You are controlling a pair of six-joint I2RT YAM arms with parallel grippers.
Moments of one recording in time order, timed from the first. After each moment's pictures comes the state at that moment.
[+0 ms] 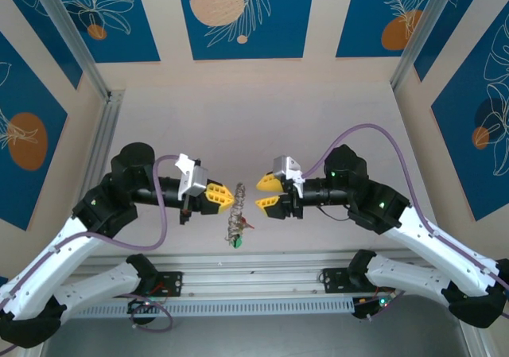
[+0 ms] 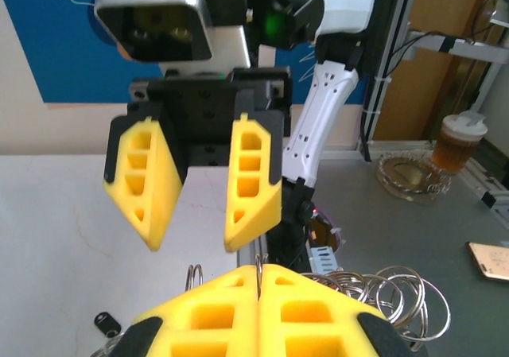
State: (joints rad) left arm -0.77 0.84 1.11 -0.51 0.87 0.16; right arm 0.89 0.87 1.01 -0.41 -0.57 -0.09
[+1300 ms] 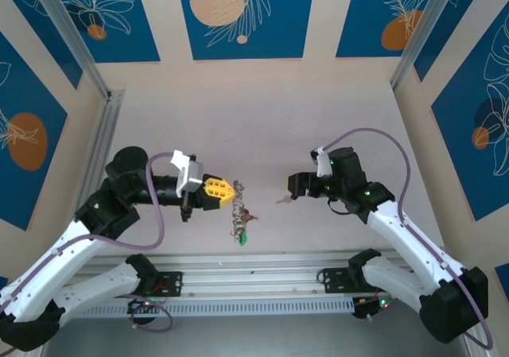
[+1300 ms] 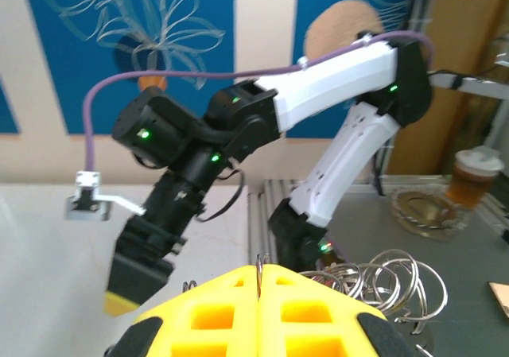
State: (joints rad) left arm -0.76 0.80 1.02 -0.33 0.80 0.05; right arm 0.43 0.95 0.71 -0.54 -0.31 0.44
